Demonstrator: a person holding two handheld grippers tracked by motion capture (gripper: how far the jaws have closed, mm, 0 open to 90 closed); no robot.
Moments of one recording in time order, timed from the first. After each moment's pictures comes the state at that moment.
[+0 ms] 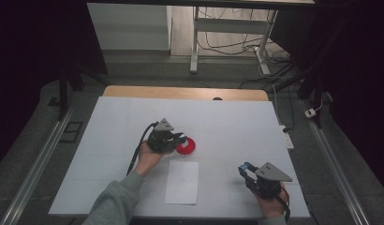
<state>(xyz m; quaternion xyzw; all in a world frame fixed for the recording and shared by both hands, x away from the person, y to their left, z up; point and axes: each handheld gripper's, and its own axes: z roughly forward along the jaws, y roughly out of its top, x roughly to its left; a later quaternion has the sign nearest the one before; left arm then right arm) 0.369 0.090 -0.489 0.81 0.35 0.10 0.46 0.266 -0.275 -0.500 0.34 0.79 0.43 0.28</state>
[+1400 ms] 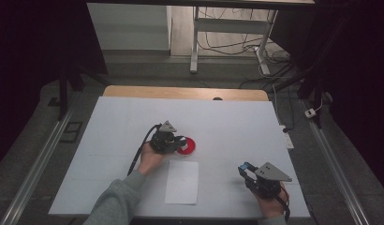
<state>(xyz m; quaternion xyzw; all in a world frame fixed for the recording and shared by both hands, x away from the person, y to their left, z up) 0.380 0.085 -0.507 0.83 0.35 0.09 0.43 0.266 -0.274 -0.501 0.34 0.79 0.43 0.28</state>
